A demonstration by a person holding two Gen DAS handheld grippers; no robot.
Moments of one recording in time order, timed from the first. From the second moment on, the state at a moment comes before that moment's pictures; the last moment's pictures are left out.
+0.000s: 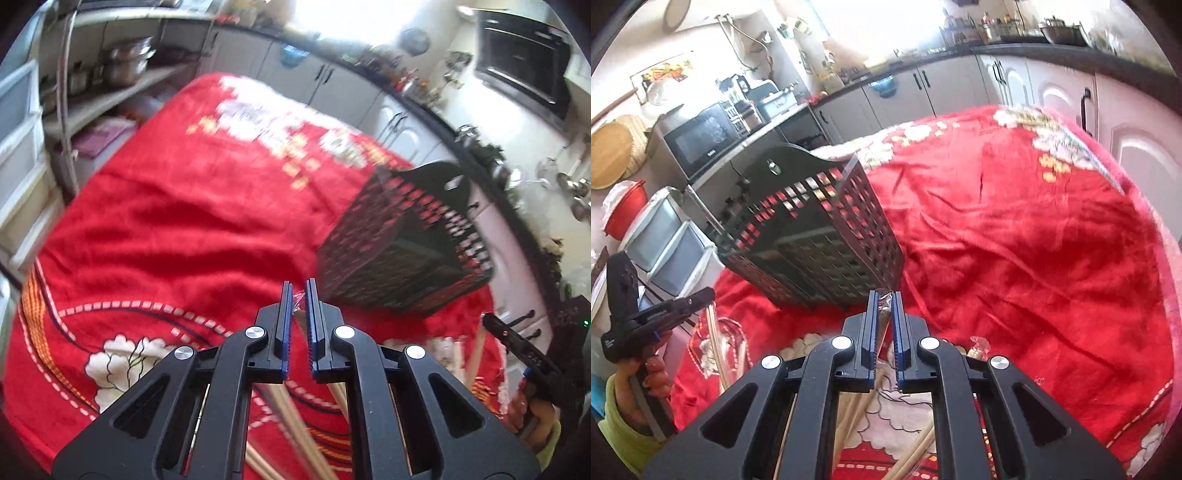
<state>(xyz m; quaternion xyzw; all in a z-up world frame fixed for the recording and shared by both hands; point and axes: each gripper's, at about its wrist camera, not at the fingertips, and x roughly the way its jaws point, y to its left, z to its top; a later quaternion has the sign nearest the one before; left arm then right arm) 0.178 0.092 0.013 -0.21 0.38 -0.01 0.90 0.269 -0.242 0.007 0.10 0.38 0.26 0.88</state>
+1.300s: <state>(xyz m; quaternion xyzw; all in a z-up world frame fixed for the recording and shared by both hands) 0.176 0.015 0.187 -0.14 0.22 -0.16 0.95 0.228 -0.228 0.166 0.08 0.16 0.33 0.93</state>
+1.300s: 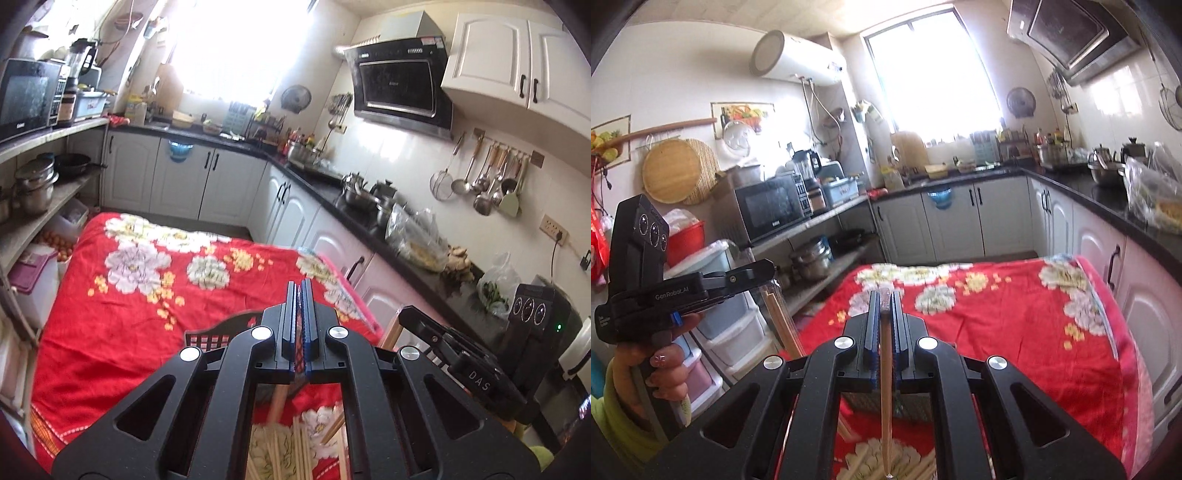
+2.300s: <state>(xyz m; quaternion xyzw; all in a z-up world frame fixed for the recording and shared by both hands) 0.228 0.043 0.212 -0.15 0.18 -0.12 0.96 0.276 -0.212 0.211 0.09 0.08 0.29 0.95</state>
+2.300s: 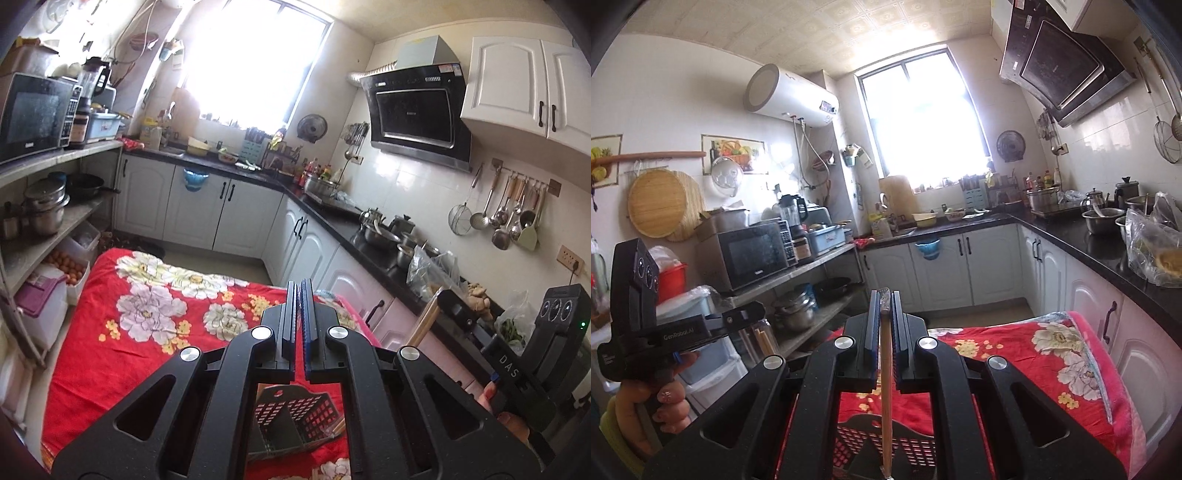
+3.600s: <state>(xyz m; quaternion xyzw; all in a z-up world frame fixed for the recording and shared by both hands) 0.231 0.059 0.107 -0.16 0.24 -0.14 0.95 0.307 -0.204 0.106 0.14 0.14 0.20 0.96</state>
